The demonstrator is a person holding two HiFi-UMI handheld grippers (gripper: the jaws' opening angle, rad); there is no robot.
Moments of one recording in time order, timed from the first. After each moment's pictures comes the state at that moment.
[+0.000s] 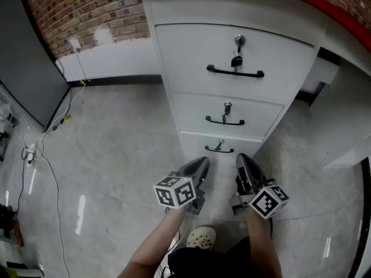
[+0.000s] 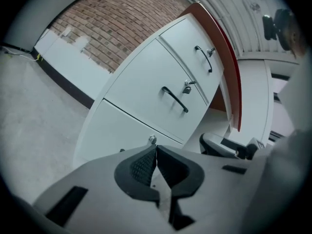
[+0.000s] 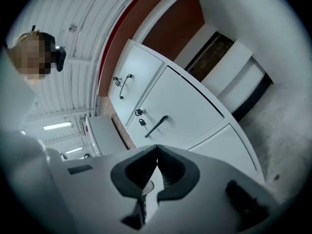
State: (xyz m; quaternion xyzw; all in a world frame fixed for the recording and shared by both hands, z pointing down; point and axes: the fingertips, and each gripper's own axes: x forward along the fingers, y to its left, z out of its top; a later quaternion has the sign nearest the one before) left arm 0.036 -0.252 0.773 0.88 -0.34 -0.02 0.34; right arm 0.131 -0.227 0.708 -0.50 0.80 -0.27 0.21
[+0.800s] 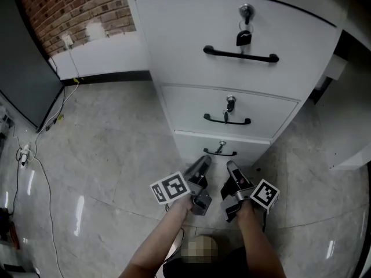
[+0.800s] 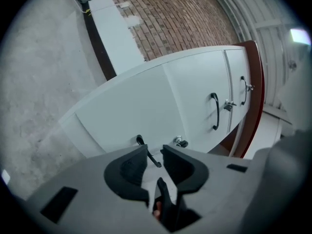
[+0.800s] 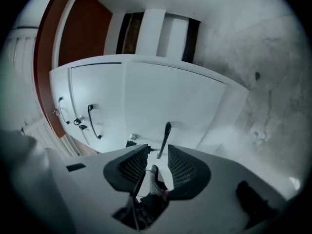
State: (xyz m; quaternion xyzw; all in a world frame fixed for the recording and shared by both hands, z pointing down) left arm 0.043 -0.294 0.838 0.78 -0.31 -0.15 0.52; right arm 0.126 -0.262 0.850 -0.45 0.62 -0.55 0.33
